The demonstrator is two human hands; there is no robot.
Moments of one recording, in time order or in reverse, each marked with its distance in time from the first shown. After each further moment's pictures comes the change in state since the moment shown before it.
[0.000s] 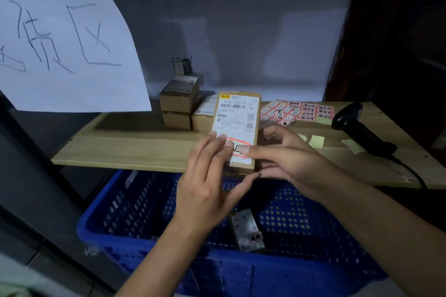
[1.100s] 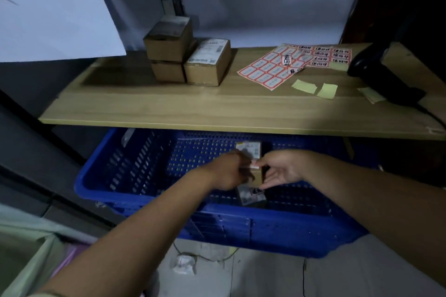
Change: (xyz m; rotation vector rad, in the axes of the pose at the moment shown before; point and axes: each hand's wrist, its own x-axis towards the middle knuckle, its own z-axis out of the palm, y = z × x) left_hand -0.057 -0.016 0.083 -0.326 -1.496 -0.423; right_hand 0.078 0.161 -0.024 -0.088 -0.135 0.828
